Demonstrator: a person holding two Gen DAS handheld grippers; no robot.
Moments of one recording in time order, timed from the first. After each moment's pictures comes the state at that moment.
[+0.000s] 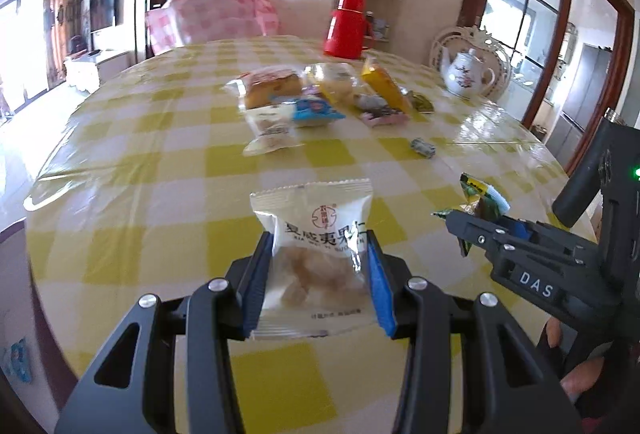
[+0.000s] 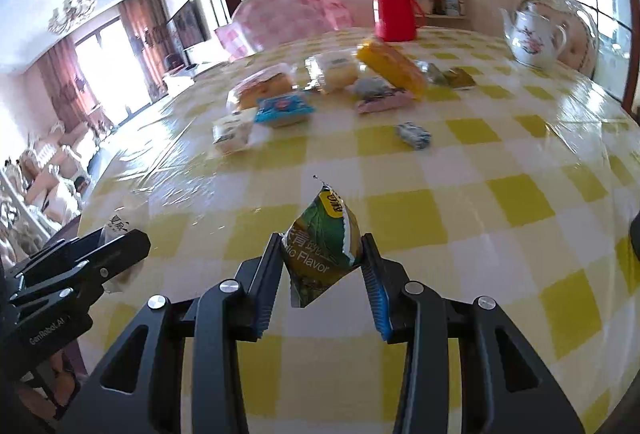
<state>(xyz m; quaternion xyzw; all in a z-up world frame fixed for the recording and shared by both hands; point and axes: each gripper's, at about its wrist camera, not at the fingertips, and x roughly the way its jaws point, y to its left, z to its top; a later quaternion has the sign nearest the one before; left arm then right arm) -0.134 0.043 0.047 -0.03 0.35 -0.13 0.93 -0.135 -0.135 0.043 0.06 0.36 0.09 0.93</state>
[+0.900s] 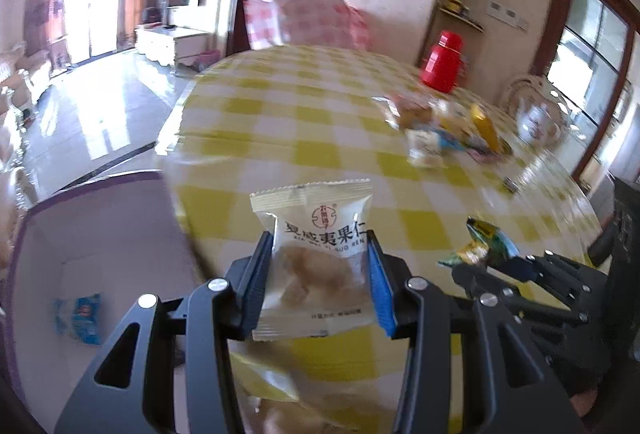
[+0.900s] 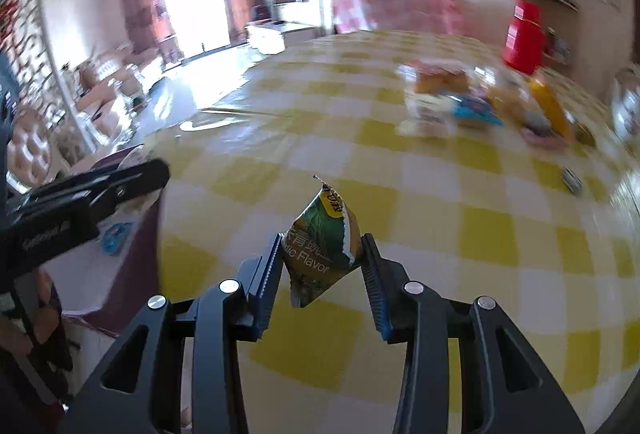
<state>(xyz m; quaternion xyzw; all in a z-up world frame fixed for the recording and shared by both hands) -0.186 0.205 0.067 -0.10 0.34 -0.01 0.94 -0.164 0.044 0.059 -0.06 0.37 0.24 0.90</state>
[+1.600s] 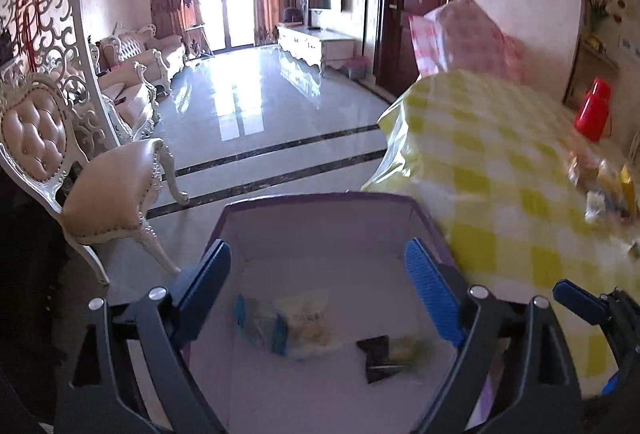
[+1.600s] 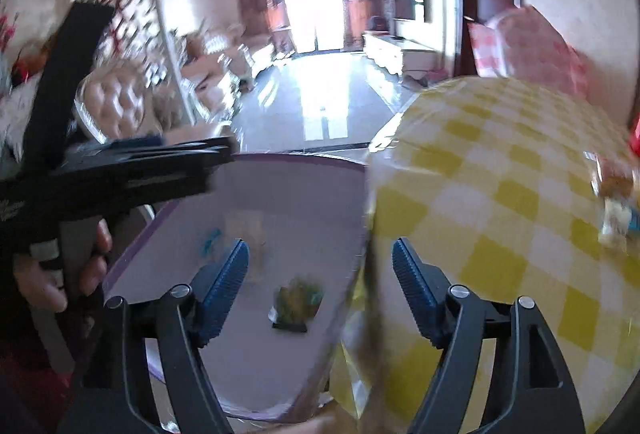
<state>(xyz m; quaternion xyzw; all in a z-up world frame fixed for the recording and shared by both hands) -0.238 0.363 0.093 -0.09 0.33 0.24 0.91 -0.180 0.175 0.073 -0.06 0.34 0.40 0.85</state>
